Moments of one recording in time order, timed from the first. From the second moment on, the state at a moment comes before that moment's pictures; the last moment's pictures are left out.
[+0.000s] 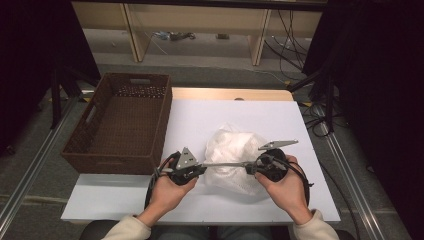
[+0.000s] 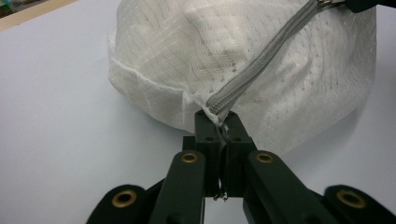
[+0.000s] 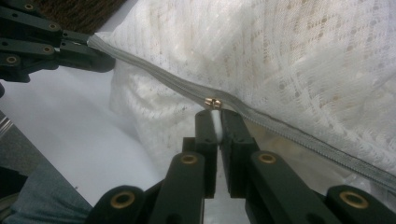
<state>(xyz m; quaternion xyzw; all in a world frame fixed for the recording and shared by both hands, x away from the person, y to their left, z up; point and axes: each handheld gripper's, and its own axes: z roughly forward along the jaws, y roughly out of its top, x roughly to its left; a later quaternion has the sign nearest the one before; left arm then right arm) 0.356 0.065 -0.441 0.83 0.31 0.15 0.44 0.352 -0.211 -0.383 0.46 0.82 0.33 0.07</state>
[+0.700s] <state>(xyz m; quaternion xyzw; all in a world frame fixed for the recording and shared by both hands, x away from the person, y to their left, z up) 0.356 0.065 -0.441 0.83 0.31 0.15 0.44 0.352 -0.214 -0.383 0.47 0.82 0.32 0.07</state>
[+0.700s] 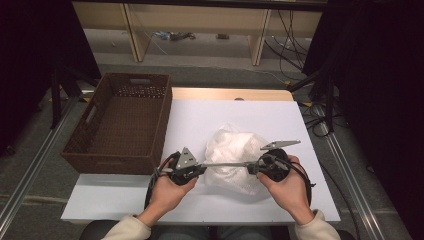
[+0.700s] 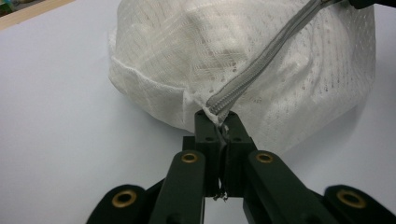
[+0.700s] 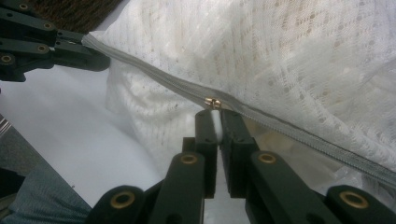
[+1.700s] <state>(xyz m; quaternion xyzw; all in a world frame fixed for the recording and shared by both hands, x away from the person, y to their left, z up) 0.356 0.066 -0.441 0.83 0.31 0.15 0.44 0.354 -0.223 -0.385 0.47 0.81 0.33 0.08</state>
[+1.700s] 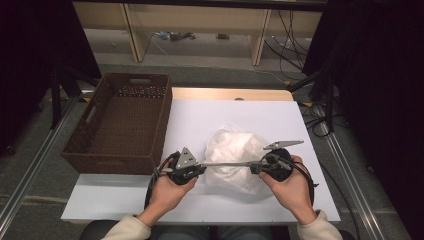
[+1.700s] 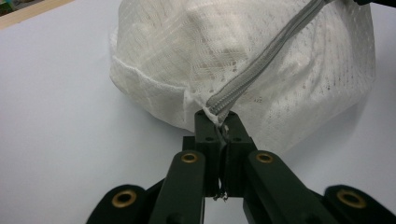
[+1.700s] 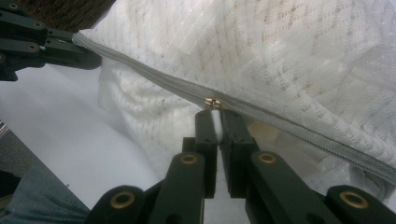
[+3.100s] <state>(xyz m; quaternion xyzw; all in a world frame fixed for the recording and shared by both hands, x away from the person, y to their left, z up) 0.359 0.071 -0.440 0.83 0.32 0.16 0.44 0.352 -0.231 -0.382 0.50 0.80 0.32 0.07</state>
